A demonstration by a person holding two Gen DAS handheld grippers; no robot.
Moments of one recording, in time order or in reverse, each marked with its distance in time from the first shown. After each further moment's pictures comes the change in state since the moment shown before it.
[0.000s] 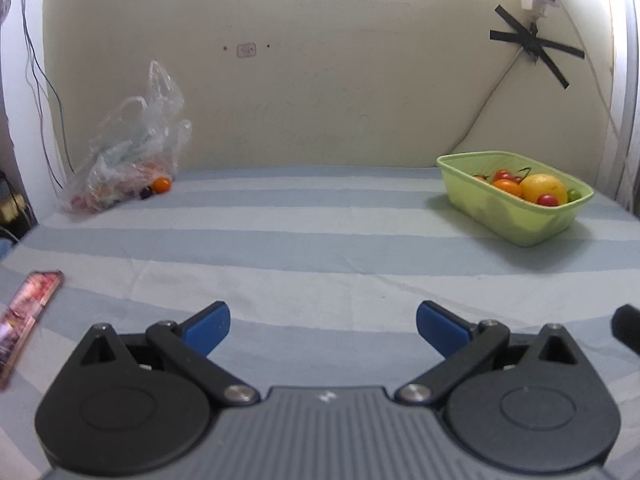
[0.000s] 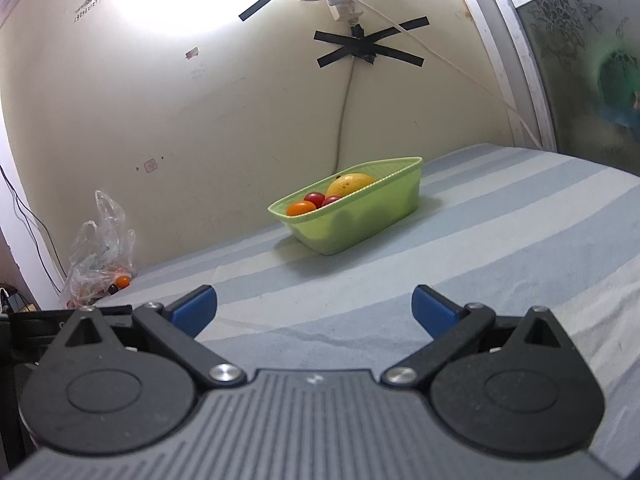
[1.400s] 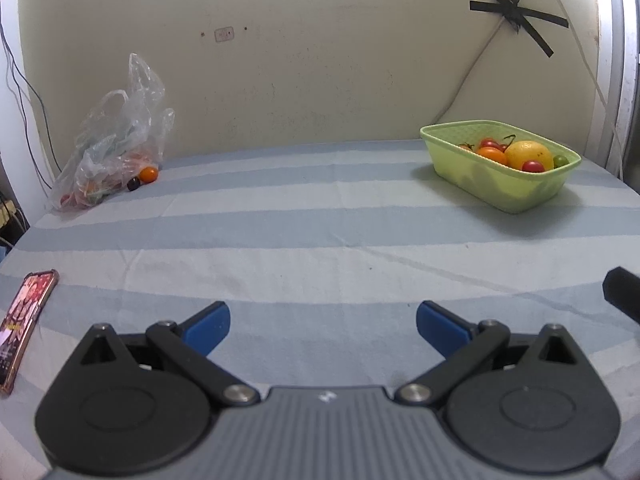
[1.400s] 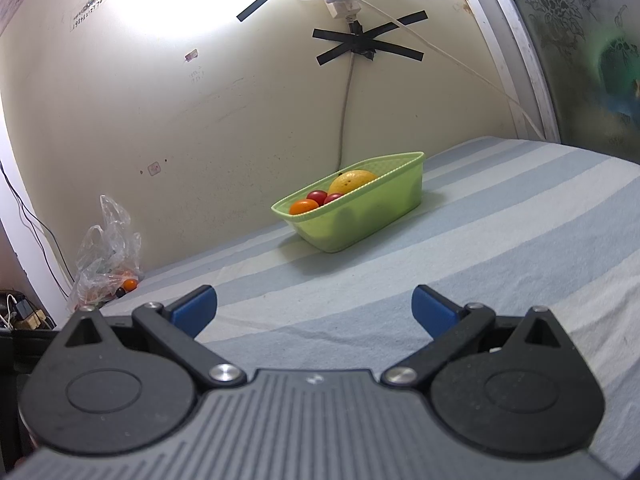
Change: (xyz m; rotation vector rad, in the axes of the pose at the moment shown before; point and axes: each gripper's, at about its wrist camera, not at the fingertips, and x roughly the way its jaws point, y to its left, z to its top) left arm 0.000 -0.004 -0.002 0.053 0.075 -0.040; right arm 0.000 -0.002 -0.001 0.024 0.005 0.016
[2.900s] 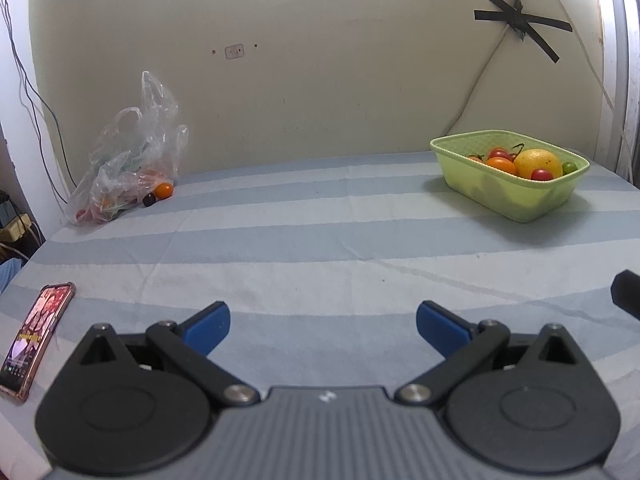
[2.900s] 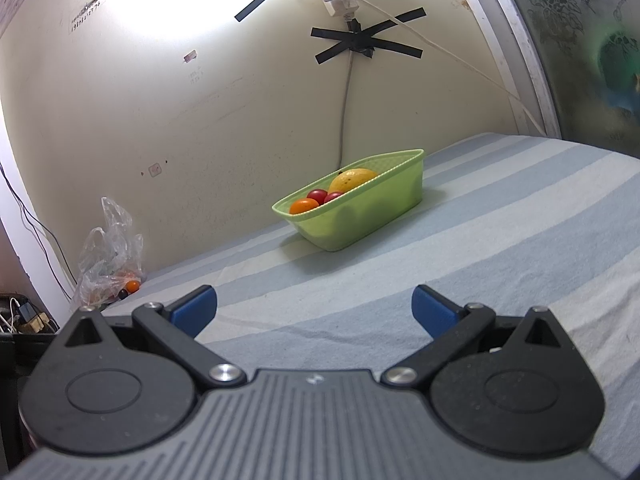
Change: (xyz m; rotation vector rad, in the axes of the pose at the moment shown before) left arm -0.005 -0.003 0.000 0.018 -0.048 0.052; right arm -0.001 0.000 -0.001 0.013 0.001 0.004
